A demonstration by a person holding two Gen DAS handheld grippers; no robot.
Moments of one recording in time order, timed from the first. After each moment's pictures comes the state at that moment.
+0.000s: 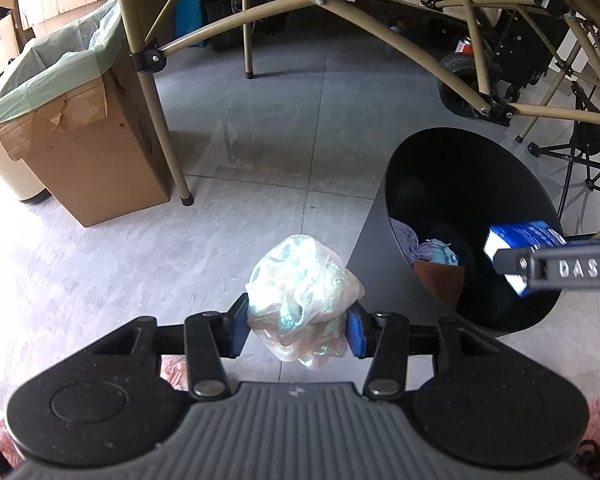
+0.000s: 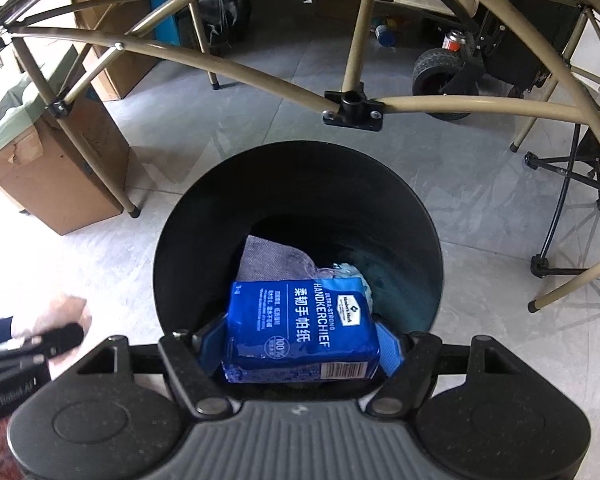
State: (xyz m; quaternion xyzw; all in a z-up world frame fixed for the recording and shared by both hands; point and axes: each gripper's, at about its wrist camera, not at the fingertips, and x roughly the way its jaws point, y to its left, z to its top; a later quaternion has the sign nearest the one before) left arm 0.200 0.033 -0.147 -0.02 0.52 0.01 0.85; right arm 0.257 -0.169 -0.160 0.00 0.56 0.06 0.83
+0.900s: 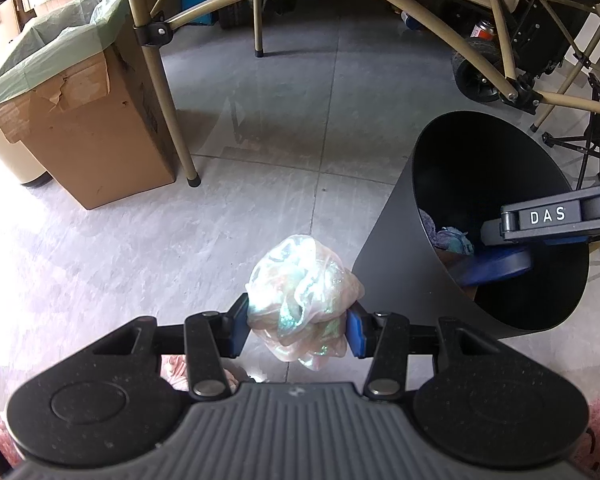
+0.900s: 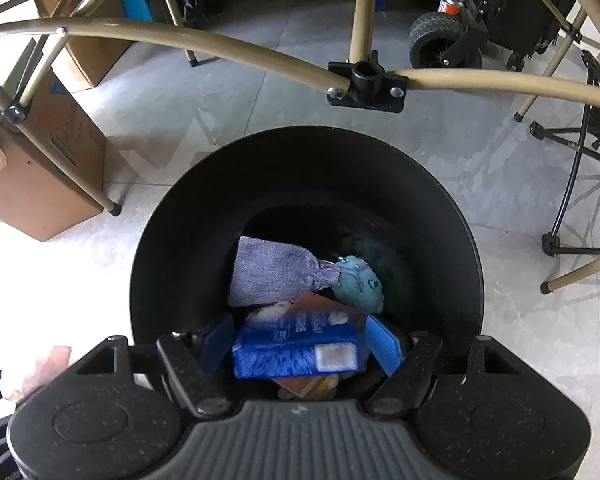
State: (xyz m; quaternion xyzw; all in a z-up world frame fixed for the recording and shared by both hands) left arm 0.211 0.039 -0.163 -0.03 0.55 0.03 0.83; right arm 0.298 -0.154 -0.191 0.01 0.60 0.04 0.80
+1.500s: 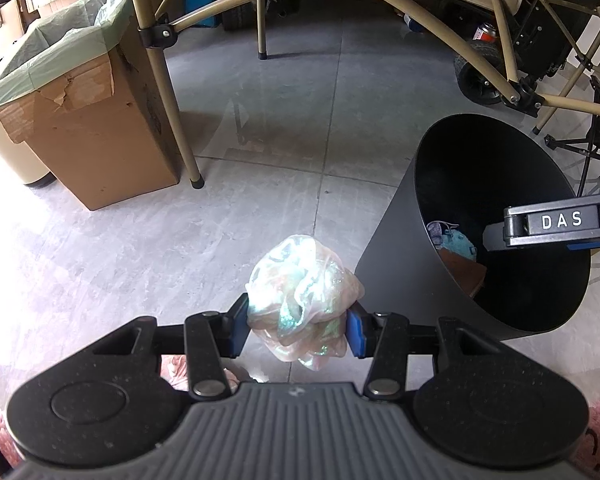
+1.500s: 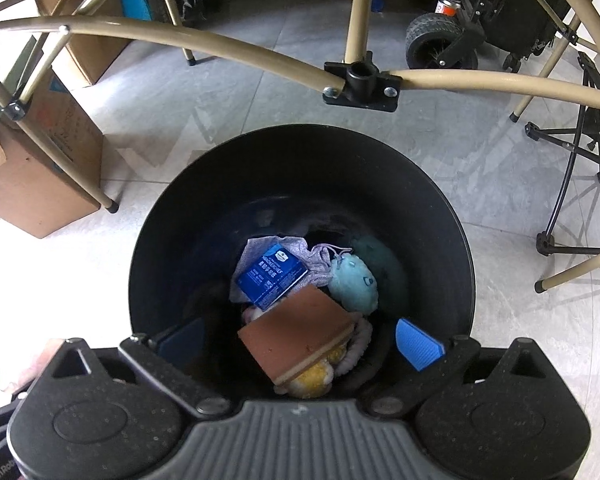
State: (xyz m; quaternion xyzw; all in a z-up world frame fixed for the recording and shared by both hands) left arm 0.211 0.040 -0.161 -0.03 0.55 0.03 0.84; right arm 0.296 -0.156 -0.189 0.01 0.60 0.03 0.80
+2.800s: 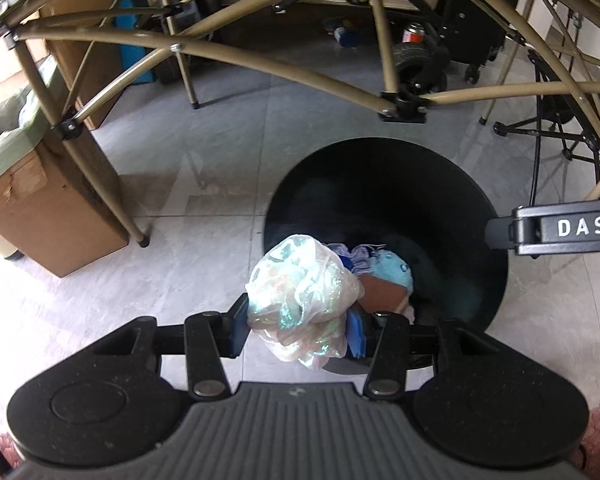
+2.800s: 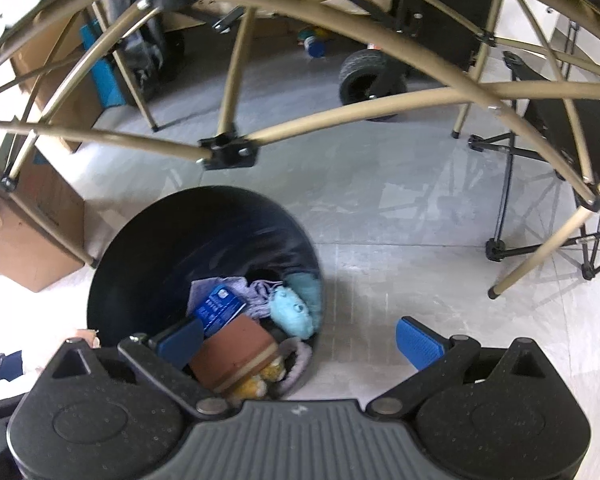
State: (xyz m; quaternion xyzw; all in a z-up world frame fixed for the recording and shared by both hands) left arm 0.223 -0.065 -0.134 0.04 0.51 -0.03 0.86; right arm 0.262 -0.251 -0.144 0.05 0.54 0.00 0.84
